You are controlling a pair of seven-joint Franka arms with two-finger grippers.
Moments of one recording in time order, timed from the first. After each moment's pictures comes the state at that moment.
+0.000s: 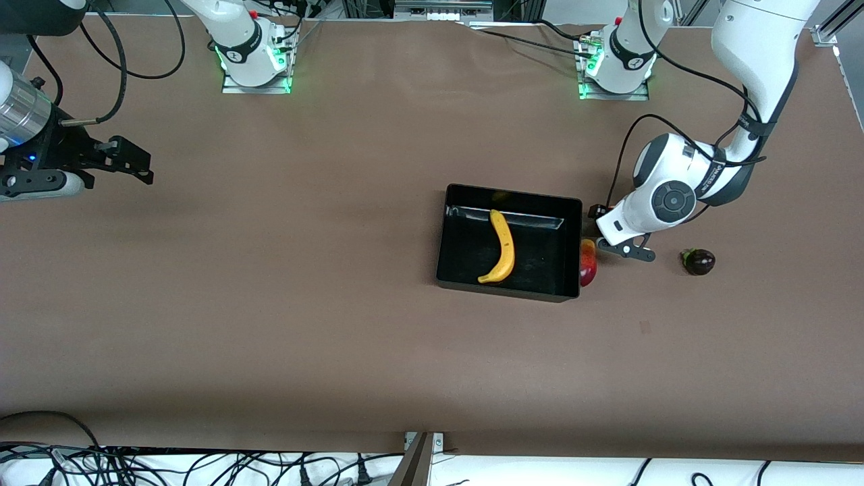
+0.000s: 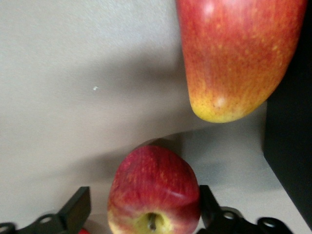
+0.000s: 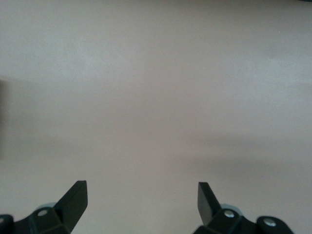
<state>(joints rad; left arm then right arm) 0.18 0.40 -0.35 -2.16 0.24 2.25 -0.09 -0.03 0.06 0.11 -1.58 0.00 1.63 -0.01</state>
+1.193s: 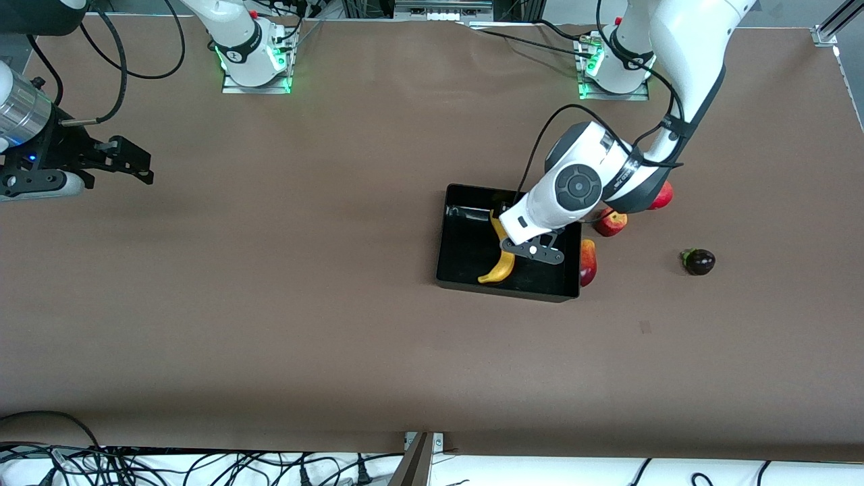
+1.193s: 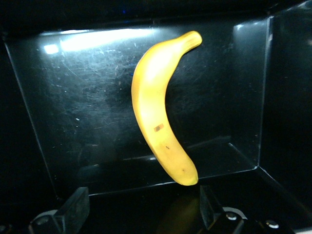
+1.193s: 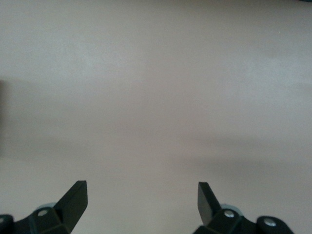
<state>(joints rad) -0.05 0.53 -0.49 -1.81 0.08 2.13 -0.35 -0.03 0.06 0.11 -1.58 0.00 1.63 -0.01</state>
